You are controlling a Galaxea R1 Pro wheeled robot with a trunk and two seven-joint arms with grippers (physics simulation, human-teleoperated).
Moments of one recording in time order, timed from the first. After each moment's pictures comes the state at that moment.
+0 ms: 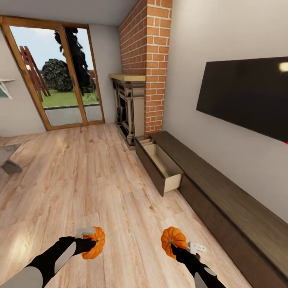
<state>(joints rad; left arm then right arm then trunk) -0.58 0.23 -0.48 -0.52 0.66 0.43 0.08 -0.39 0.03 0.05 -0.47 -0.35 -0.07 0.11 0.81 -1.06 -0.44</state>
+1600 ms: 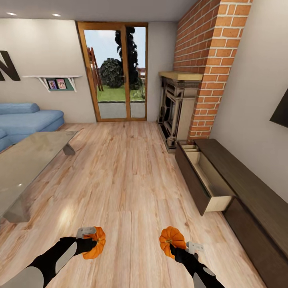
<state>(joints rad) -0.58 0.23 -0.48 -0.51 0.66 0.42 0.08 -0.39 0.03 0.07 -0.47 -0.35 -0.08 0.11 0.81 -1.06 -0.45</state>
